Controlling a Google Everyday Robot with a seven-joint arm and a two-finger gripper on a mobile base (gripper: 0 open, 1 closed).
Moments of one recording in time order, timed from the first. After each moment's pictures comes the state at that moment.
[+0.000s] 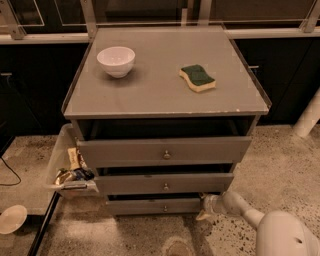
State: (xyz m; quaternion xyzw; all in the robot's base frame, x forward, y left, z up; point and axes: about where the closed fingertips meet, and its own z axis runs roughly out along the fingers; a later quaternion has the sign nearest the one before) arm 0.627 -0.231 0.142 -0.69 0.65 0.02 0.33
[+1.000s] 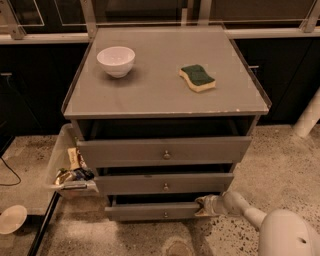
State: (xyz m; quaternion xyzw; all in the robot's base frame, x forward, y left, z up) arm 0.627 -0.231 0.155 -0.69 0.65 0.02 0.33
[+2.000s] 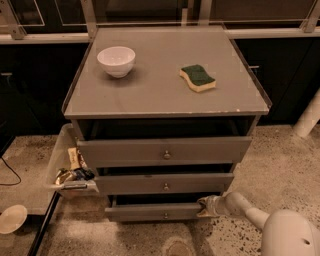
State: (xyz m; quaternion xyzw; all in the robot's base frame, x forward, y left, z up) arm 0.619 -0.245 0.156 -0.68 0.66 0.01 0.32
